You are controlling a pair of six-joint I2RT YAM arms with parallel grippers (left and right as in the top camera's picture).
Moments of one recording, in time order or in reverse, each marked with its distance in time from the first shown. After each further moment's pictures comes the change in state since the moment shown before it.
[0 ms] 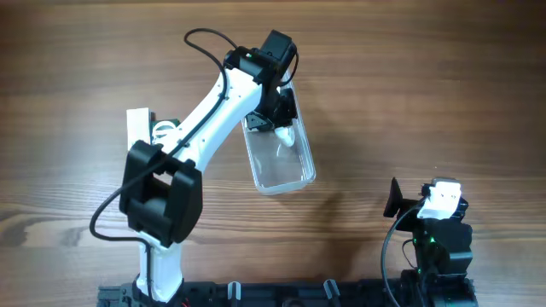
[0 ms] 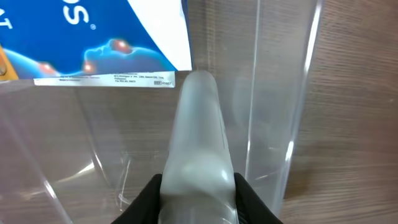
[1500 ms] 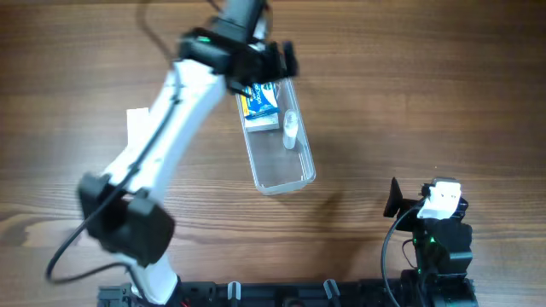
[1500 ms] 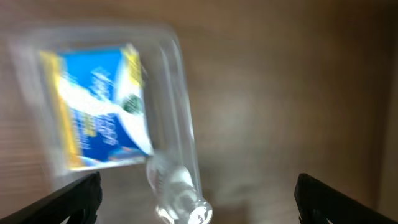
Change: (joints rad) left arm 0.138 -0.191 0.088 0.158 0.022 0.051; right arm 0.000 0.000 0.000 0.000 0.000 0.000
